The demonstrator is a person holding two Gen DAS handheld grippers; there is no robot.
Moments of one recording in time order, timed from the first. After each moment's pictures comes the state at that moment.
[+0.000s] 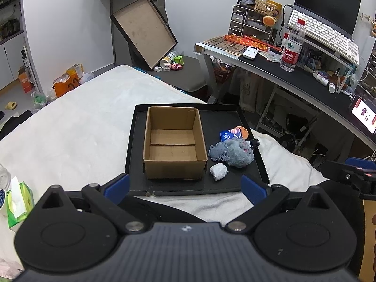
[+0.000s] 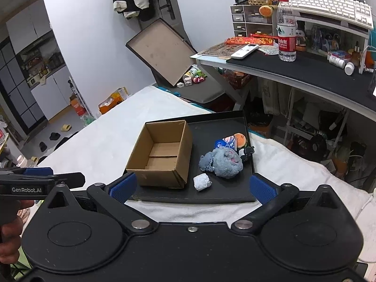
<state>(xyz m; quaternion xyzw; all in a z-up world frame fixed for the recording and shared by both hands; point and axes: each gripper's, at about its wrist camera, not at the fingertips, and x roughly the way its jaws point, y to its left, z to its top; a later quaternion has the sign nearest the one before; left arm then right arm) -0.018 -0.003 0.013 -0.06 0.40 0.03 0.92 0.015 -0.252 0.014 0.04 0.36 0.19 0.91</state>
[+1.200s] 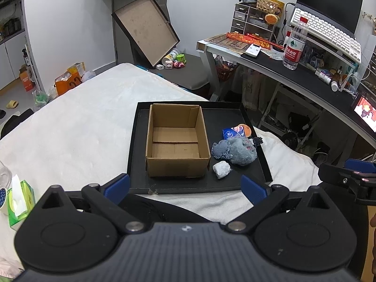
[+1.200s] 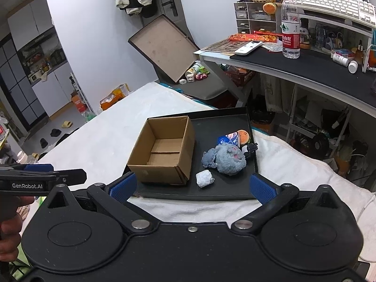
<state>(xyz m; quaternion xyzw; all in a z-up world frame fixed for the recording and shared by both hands) -0.023 0.000 0.009 -0.05 0.40 0.04 0.92 0.013 -0.246 0.006 0.04 0.37 0.19 0.91</state>
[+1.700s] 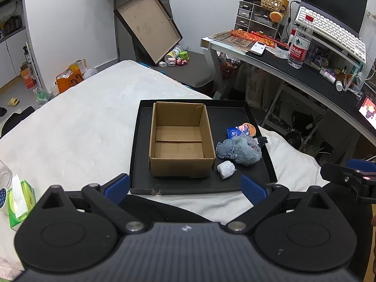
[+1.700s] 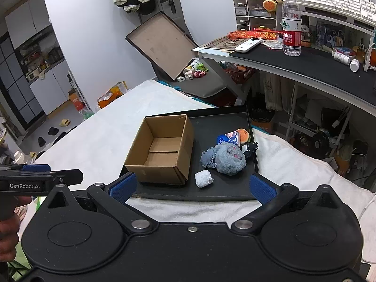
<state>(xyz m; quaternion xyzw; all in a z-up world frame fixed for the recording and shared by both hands) -0.006 0.010 0.004 -0.06 0.41 0.04 0.91 0.023 -0.241 0.003 0.04 0.38 0.19 0.91</state>
